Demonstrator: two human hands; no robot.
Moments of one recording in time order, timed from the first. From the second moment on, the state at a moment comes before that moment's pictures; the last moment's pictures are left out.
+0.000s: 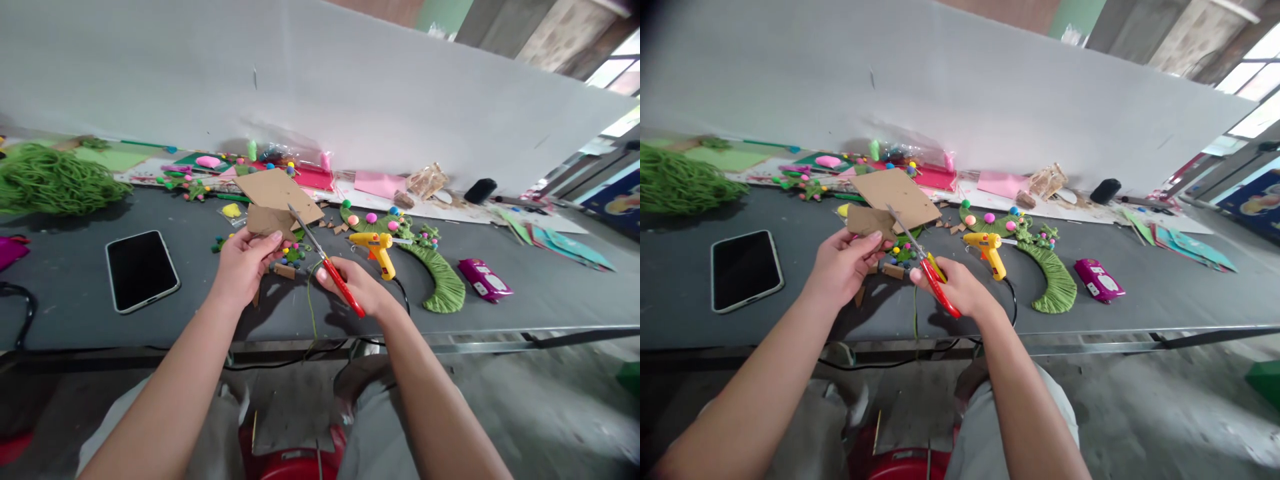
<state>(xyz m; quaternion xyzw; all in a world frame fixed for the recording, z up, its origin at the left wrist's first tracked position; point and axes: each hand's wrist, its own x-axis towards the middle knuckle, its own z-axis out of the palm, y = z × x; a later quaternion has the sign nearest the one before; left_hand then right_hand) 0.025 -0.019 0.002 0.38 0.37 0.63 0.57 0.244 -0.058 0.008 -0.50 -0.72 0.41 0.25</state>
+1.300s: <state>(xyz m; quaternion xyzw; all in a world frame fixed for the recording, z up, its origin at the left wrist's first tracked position) 0.013 -0.008 0.004 0.34 0.36 0.70 0.52 0.243 -0.057 0.001 -0.50 -0.70 0.43 0.27</state>
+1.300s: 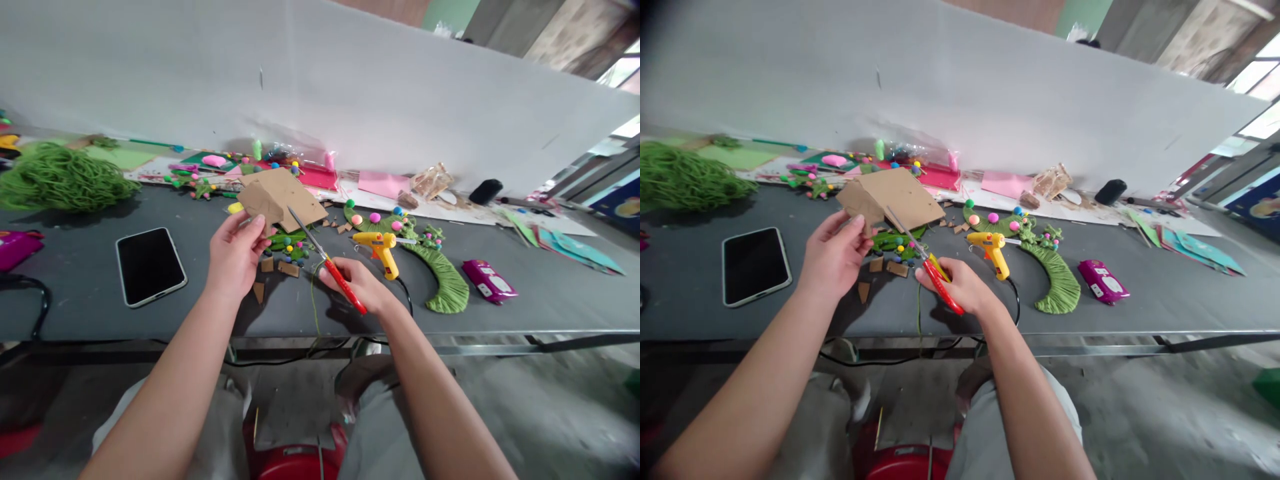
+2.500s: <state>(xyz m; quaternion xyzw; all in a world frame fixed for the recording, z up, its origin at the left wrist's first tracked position) 0.000 0.001 -0.007 0.41 0.37 0.74 0.39 0.235 -0.061 0.009 -0.54 -0.74 0.35 0.19</state>
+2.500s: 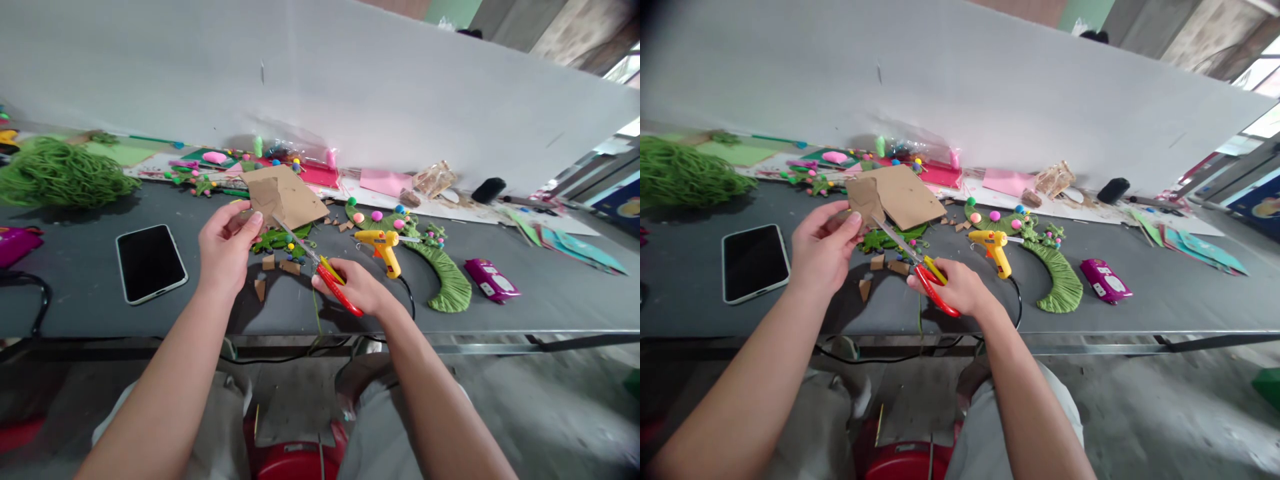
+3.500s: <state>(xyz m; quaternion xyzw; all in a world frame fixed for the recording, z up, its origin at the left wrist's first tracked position) 0.003 0.000 -0.005 0.40 0.38 0.74 0.38 0.237 -0.054 0.004 -0.53 -0.72 0.38 0.23</state>
